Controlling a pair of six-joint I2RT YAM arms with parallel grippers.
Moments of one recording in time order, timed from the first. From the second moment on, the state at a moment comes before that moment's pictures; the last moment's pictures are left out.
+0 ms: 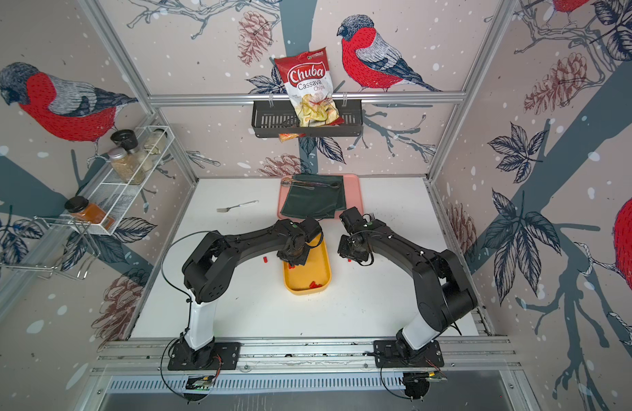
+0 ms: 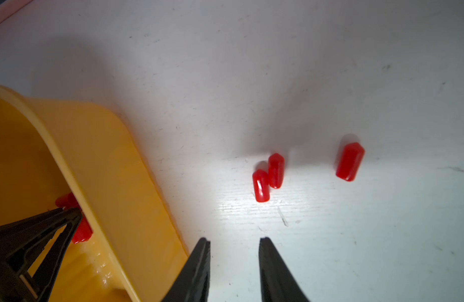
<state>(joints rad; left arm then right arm) -0.79 2.04 1.45 -0.90 -0.22 -0.49 0.55 1.60 1.06 -0.70 -0.06 0.71</state>
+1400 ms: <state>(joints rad) -0.60 1.72 1.37 -0.75 0.13 -0.68 0.58 1.63 1.06 -0.72 -0.03 0.68</state>
